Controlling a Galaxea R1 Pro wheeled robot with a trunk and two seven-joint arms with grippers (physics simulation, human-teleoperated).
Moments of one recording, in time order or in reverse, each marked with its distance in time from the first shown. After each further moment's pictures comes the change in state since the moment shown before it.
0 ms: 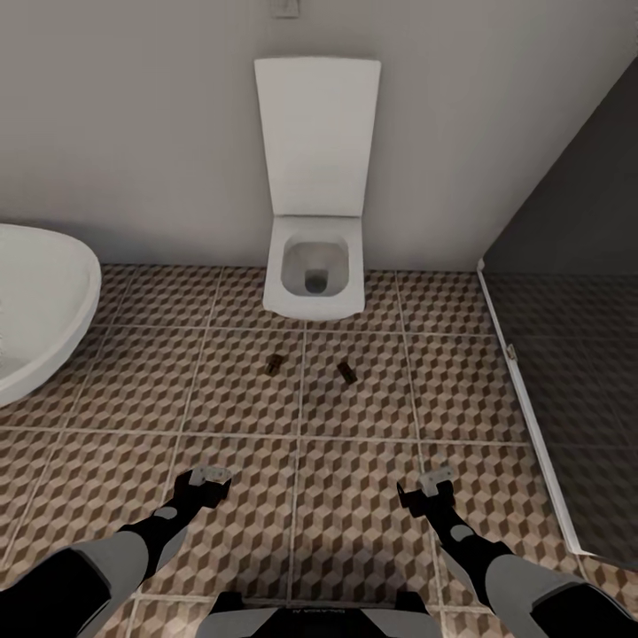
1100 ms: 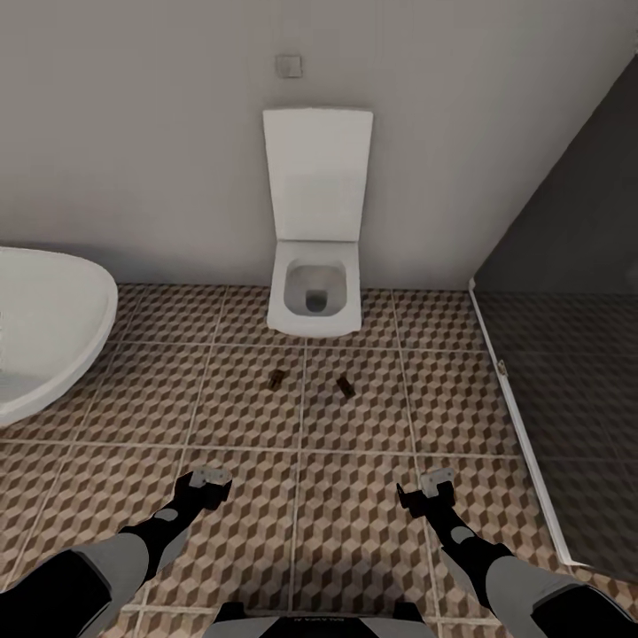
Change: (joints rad) left arm 0.005 -0.003 0.000 0.000 0.000 0.000 0.000; right arm 0.004 0.000 0.000 0.000 0.000 -0.018 -0.001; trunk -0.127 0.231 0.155
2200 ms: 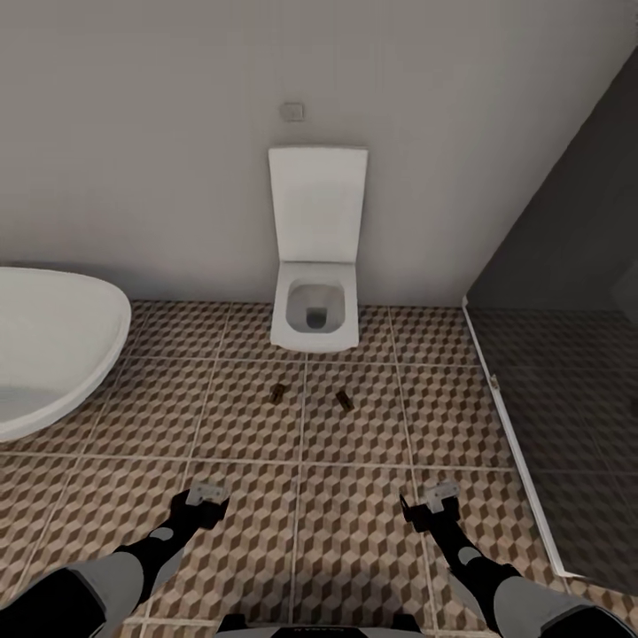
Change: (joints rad) left arm 0.052 0.003 0.000 0.003 0.001 -0.002 0.000; right arm 0.053 -0.010 0.000 0.001 -0.004 -0.079 -0.003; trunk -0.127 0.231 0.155
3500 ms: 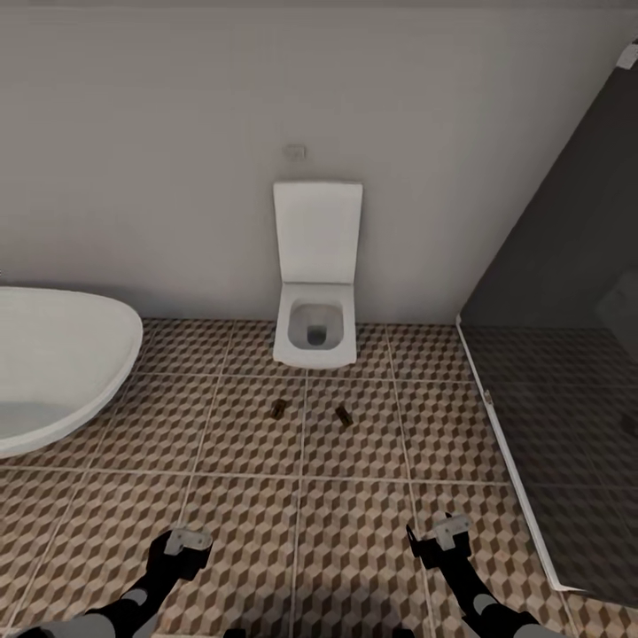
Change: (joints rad) left arm 0.150 0.038 0.002 0.002 0.003 -0.143 0.007; right arm 0.110 -0.014 0.000 0.000 -0.012 -0.103 -0.001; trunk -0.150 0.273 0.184
